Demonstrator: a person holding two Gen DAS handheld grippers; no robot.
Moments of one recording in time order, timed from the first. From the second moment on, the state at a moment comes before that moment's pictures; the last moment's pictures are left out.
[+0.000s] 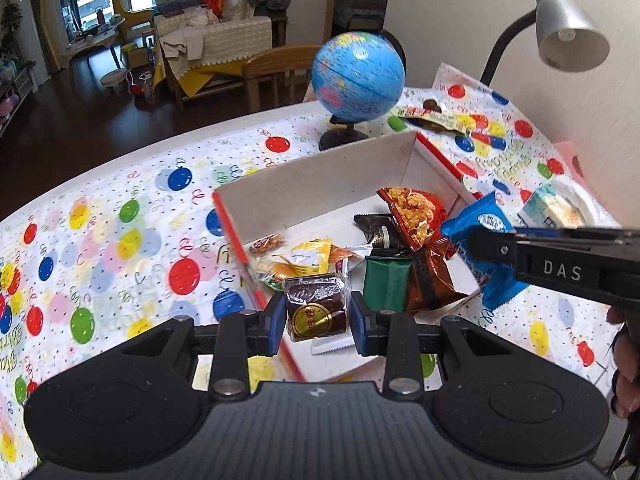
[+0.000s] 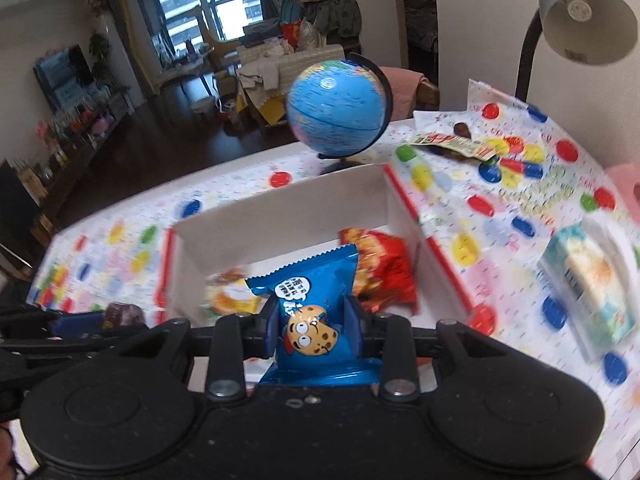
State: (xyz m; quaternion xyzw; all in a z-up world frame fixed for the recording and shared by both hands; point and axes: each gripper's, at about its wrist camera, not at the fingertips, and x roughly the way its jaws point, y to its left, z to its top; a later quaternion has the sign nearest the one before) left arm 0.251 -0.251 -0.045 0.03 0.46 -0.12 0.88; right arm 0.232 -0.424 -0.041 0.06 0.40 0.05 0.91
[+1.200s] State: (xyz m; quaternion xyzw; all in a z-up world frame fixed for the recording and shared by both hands) left arm 0.315 -0.300 -0.131 0.10 0.52 -0.12 0.84; right arm 0.304 -0.415 -0.109 -0.01 0.45 0.10 0.88
